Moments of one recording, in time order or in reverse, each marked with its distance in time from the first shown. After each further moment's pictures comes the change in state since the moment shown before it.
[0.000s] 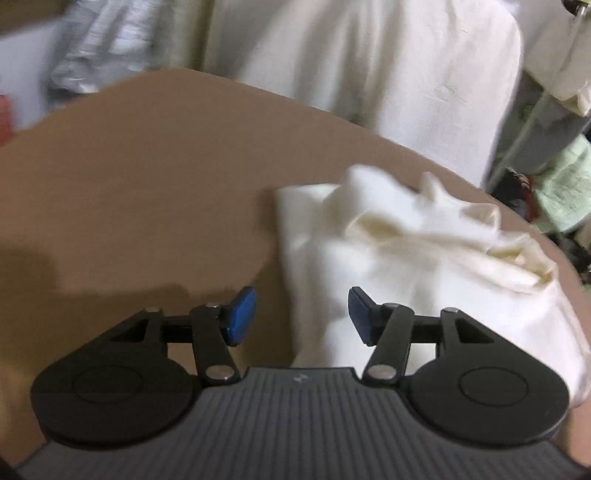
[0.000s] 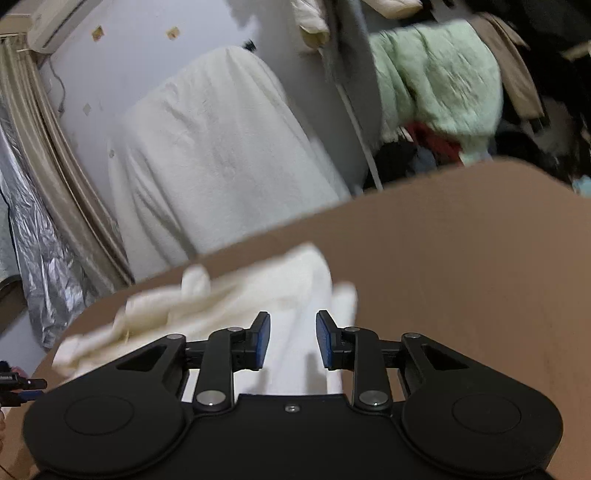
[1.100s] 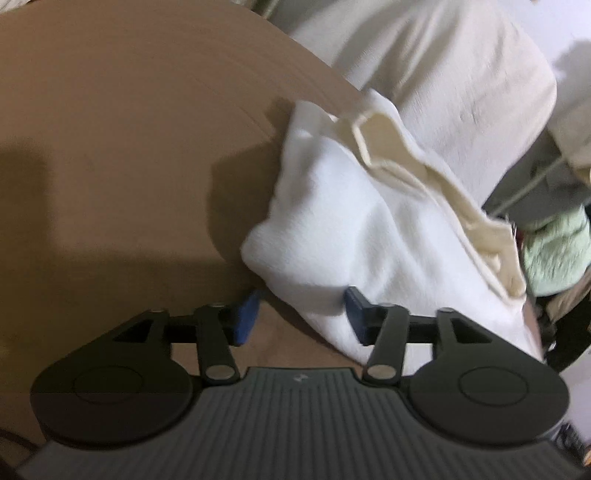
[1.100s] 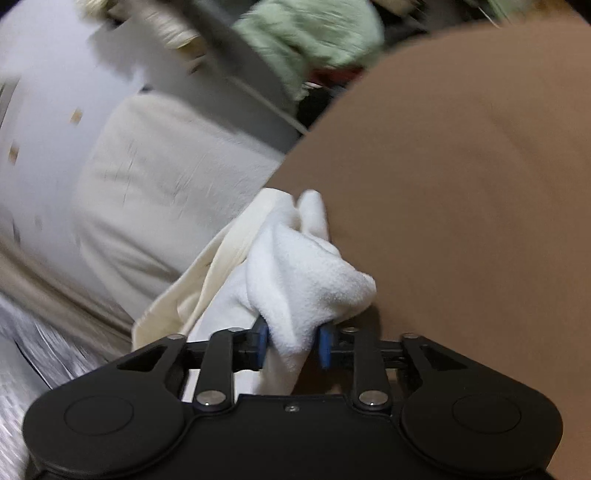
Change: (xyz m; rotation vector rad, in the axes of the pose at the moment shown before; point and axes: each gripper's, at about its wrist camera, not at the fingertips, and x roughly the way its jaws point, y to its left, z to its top) left arm 0.032 -0.014 -0.079 -0.267 0.081 -0.099; right arm 0.023 -0.010 -0.084 0.575 -0.050 0.026
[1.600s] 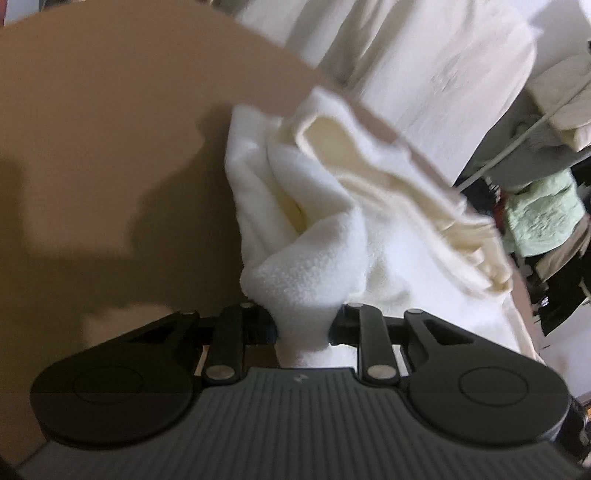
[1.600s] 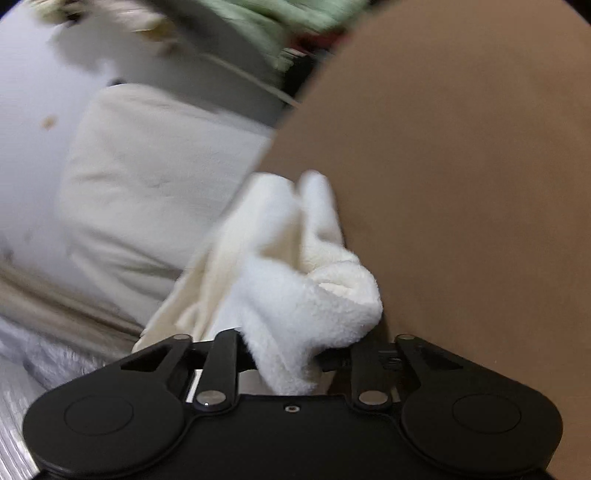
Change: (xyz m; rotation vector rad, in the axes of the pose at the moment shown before) left arm 0.013 -0.044 0.058 0.151 0.099 -0.063; right arm 0.039 0.037 0.019 -0.041 0.074 0.015
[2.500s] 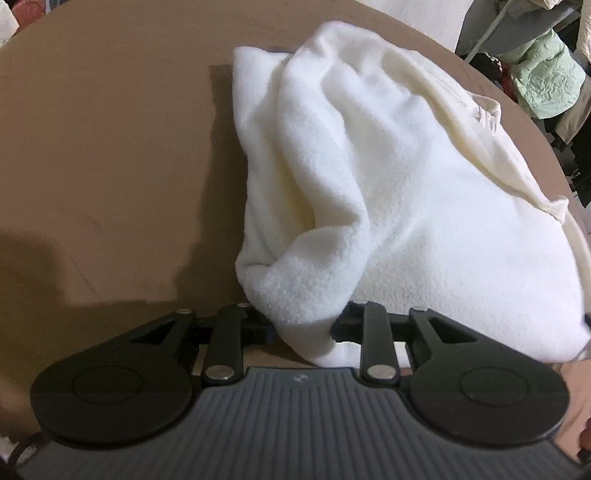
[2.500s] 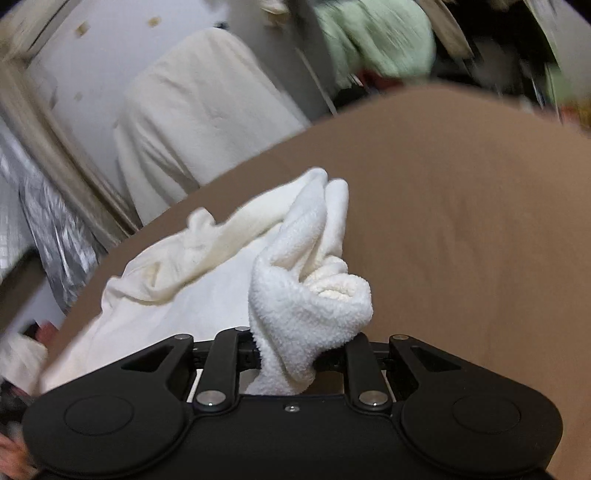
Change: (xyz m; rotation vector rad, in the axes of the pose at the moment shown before) left arm -0.141 0.042 -0.170 0.244 0.236 0.161; right arm -0.204 -0.031 -0.111 -0.337 0.098 -0.143
